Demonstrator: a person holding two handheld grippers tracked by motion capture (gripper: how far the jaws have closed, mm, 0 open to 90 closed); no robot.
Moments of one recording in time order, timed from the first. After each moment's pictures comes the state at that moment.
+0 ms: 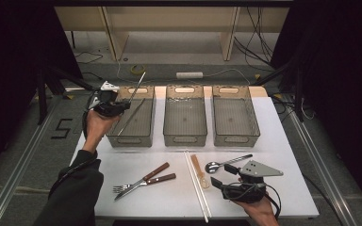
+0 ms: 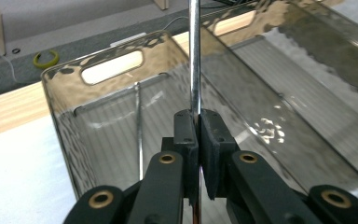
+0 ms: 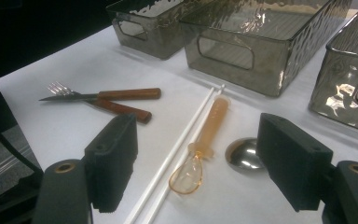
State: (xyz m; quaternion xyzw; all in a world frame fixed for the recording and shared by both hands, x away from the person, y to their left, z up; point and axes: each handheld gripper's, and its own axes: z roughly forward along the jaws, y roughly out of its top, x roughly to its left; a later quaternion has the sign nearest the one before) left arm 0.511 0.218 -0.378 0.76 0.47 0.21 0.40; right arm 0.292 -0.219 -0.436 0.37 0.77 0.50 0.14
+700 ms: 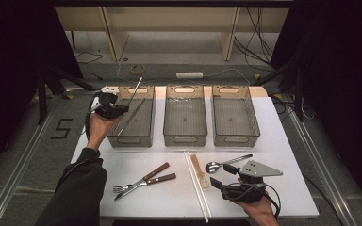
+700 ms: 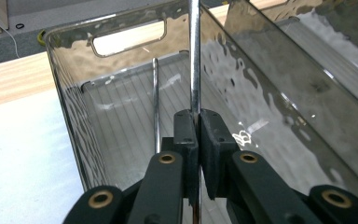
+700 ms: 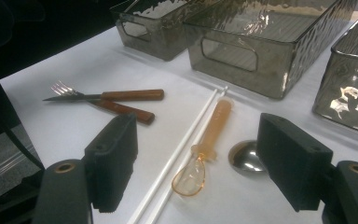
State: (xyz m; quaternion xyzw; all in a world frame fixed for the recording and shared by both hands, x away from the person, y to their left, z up) left arm 0.528 0.227 -0.411 0.76 0.50 0.20 0.37; right arm 0.293 -0.218 -0.435 0.37 0.77 0.50 0.13
